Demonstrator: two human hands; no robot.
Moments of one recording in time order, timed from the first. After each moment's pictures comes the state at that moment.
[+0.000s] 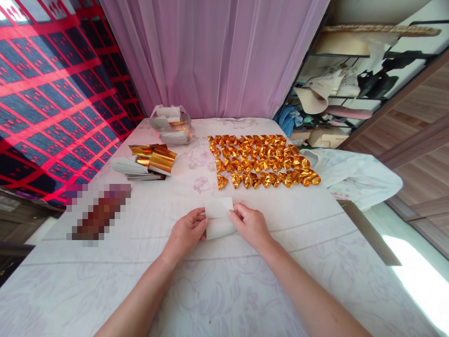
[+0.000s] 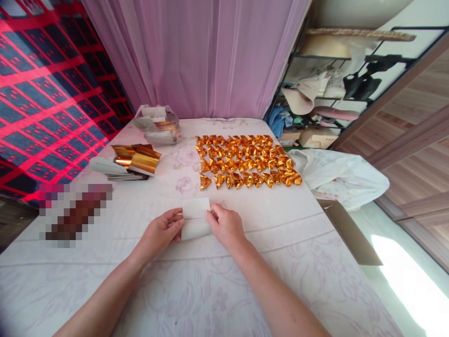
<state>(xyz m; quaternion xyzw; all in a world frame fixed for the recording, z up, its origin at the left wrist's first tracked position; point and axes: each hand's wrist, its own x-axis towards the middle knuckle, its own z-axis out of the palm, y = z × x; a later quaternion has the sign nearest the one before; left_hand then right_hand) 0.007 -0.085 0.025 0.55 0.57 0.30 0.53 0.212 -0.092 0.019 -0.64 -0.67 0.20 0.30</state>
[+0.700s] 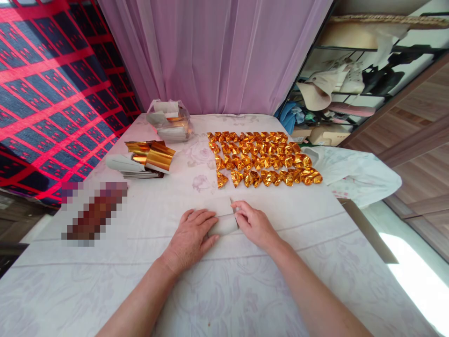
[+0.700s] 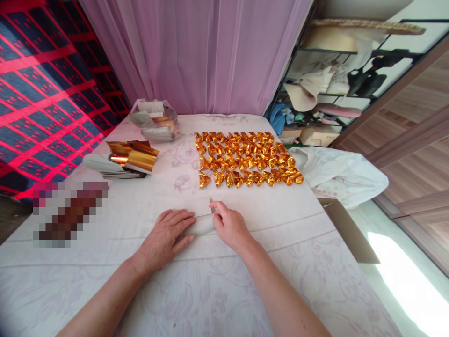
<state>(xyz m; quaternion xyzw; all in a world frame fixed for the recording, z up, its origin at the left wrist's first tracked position) 0.003 -0.090 0.018 0.89 0.40 0.17 0.14 0.232 -0.092 0.015 -0.60 -0.72 0.25 0.26</state>
